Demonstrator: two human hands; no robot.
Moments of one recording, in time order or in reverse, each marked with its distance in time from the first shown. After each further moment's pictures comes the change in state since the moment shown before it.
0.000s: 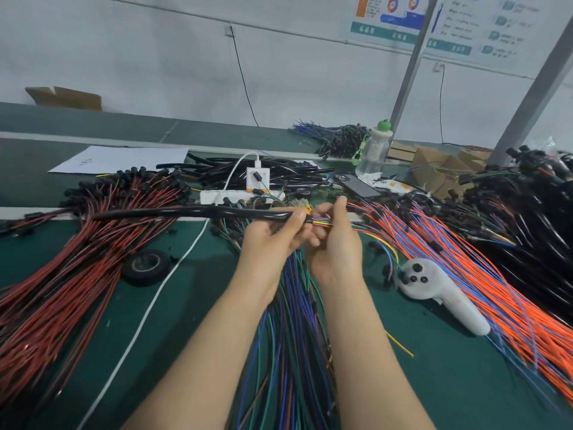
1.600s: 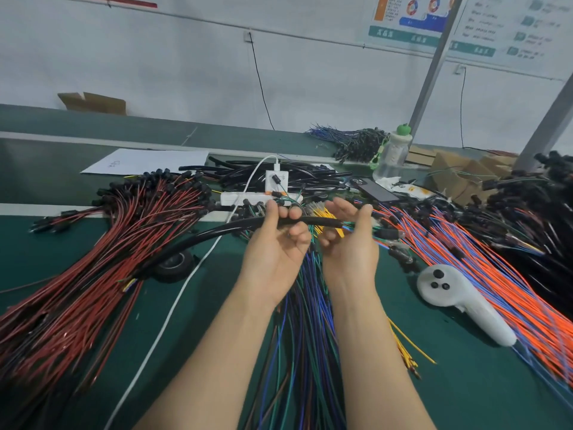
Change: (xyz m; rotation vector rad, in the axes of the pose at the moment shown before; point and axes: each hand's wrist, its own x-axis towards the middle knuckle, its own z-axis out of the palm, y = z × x) left_hand 0.008 0.007 -0.018 -0.672 -0.020 -0.156; right_hand -0.010 0.009 0.004 -0.033 -0.023 -0.100
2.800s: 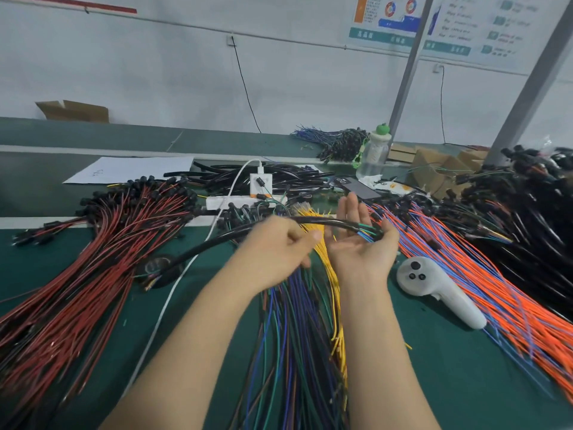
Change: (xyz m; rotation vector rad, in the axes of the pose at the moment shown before) left_hand -0.033 0.016 0.033 1.680 -0.184 0.052; right_hand 0.021 -0.027 -0.034 0.441 0.049 0.099
